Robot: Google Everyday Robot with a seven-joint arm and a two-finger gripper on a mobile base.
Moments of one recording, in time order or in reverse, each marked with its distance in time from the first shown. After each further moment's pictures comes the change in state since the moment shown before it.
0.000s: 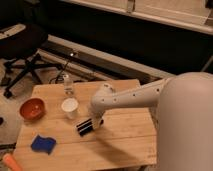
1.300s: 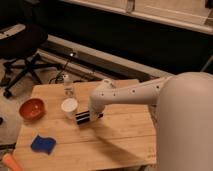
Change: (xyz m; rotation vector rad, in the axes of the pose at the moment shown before) arm -0.004 -0.027 -0.028 0.032 -0.023 0.088
